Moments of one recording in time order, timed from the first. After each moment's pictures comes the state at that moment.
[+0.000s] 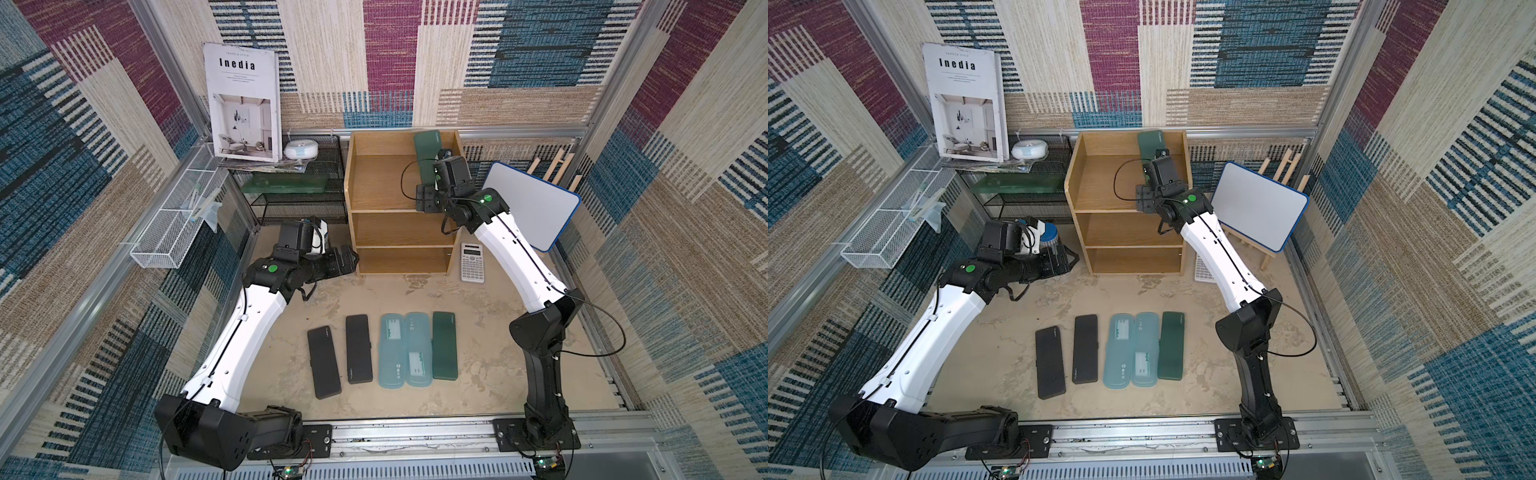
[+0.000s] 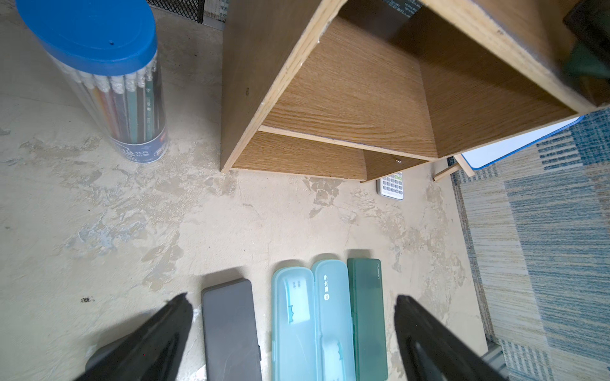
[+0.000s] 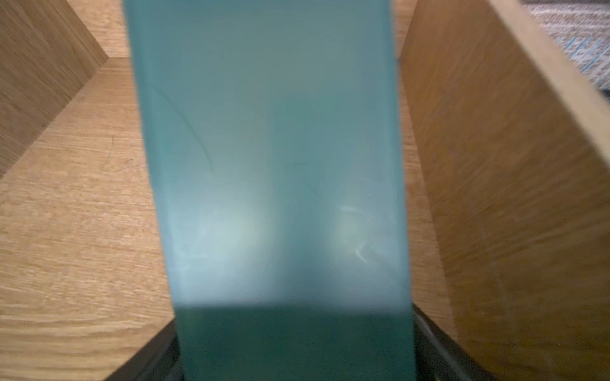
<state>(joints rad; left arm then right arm) -0.22 1.32 1.37 -0.79 0.27 -0.43 0.56 2.08 2.43 -0.91 0.37 0.27</state>
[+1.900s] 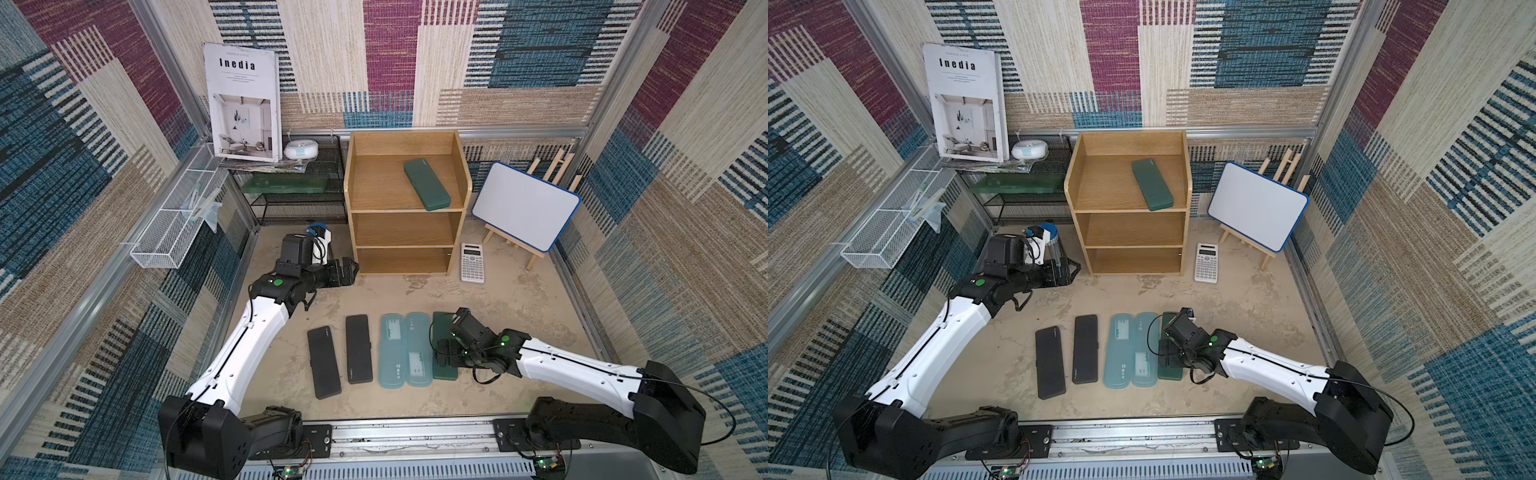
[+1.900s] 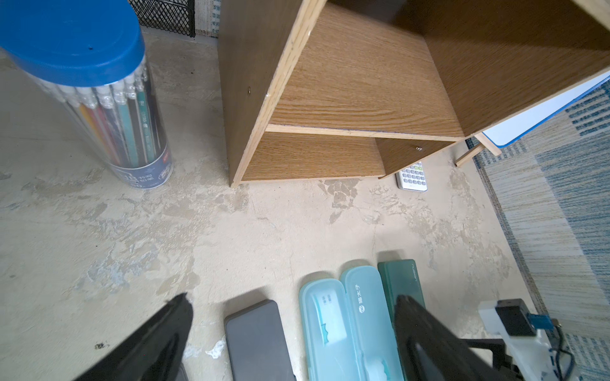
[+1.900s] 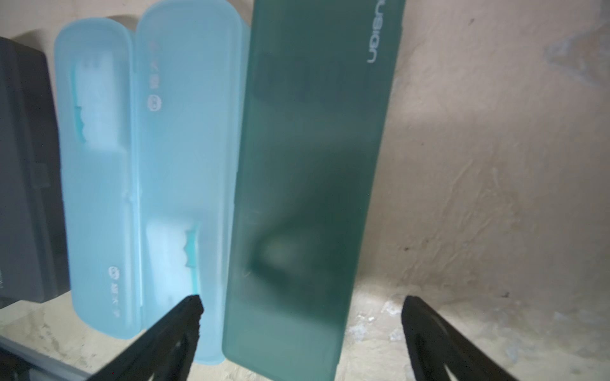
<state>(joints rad) -0.20 1.27 1.16 -0.58 0.27 -0.29 0.88 1.20 0.62 -0.54 0.11 0.83</state>
